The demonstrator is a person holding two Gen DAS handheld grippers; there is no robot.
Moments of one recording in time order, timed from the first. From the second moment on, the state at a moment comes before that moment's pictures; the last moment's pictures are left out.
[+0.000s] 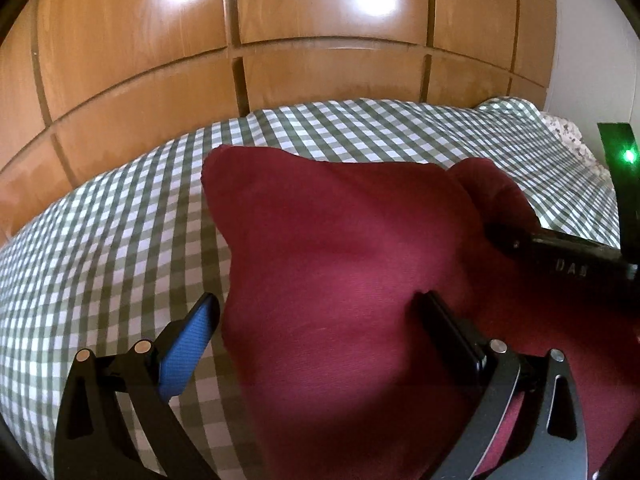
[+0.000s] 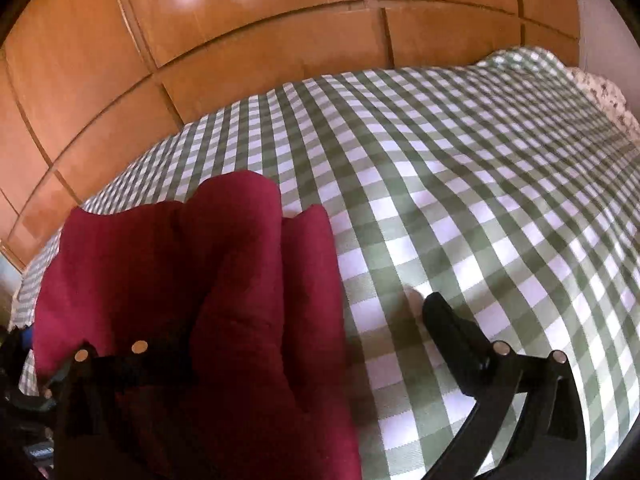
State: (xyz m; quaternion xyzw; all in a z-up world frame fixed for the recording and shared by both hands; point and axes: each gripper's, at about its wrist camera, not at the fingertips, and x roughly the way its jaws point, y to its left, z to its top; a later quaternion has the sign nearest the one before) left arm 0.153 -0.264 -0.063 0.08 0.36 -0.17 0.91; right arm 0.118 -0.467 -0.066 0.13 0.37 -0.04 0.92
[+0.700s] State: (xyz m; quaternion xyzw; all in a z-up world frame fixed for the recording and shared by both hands) left arm 0.153 -0.221 -0.074 -0.02 0.37 -0.19 0.91; right arm 0.108 -0.475 -0.065 0.17 0.34 -0.02 0.92
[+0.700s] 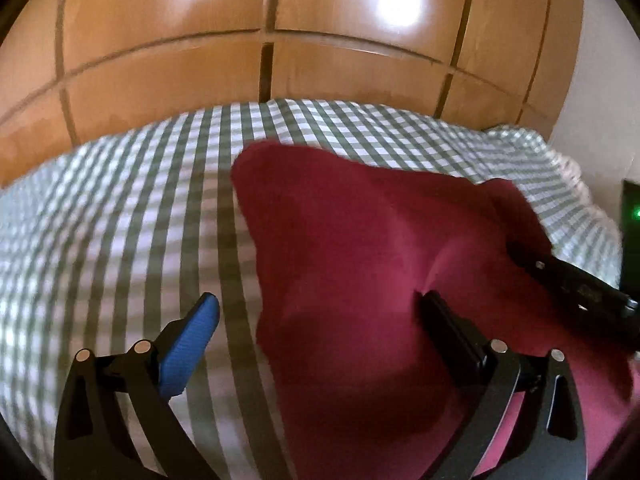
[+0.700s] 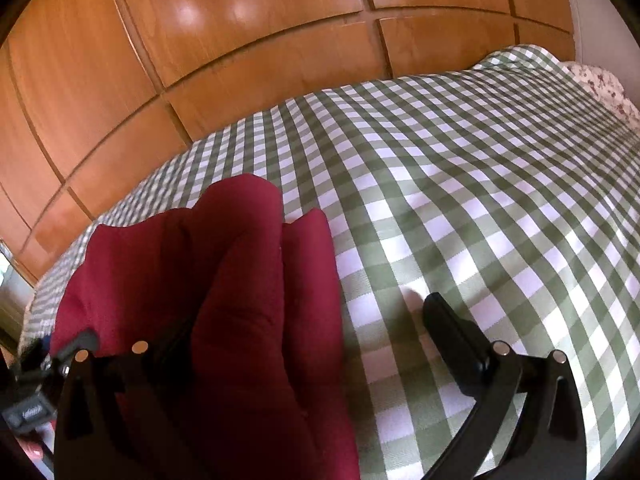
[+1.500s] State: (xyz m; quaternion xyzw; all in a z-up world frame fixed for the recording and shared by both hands) left arm 0.126 -0.162 -0.070 -0.14 0.43 -0.24 0.86; right arm 0.021 -0.492 -0.050 0.35 0.40 0.11 0.84
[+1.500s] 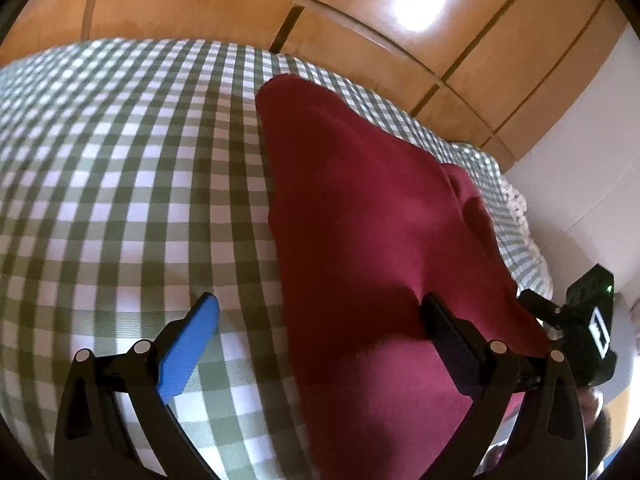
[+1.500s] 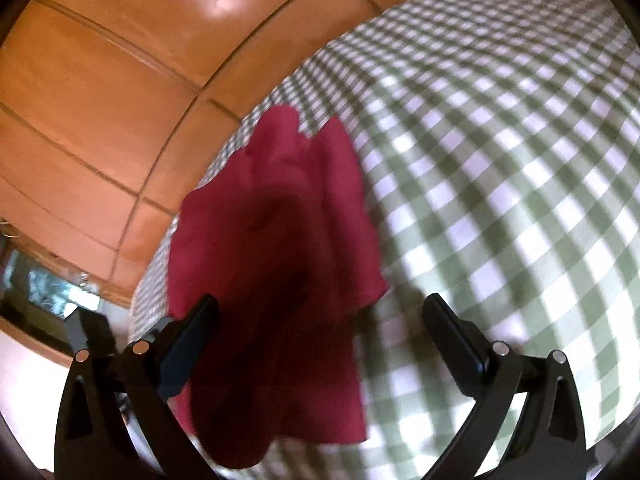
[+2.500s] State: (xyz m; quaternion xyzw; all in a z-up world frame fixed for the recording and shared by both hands) left arm 0.138 -0.202 -0.085 -0.09 0.46 -0.30 0.83; right arm 0.060 -0.453 -0.060 0.32 0.38 0.10 0.86
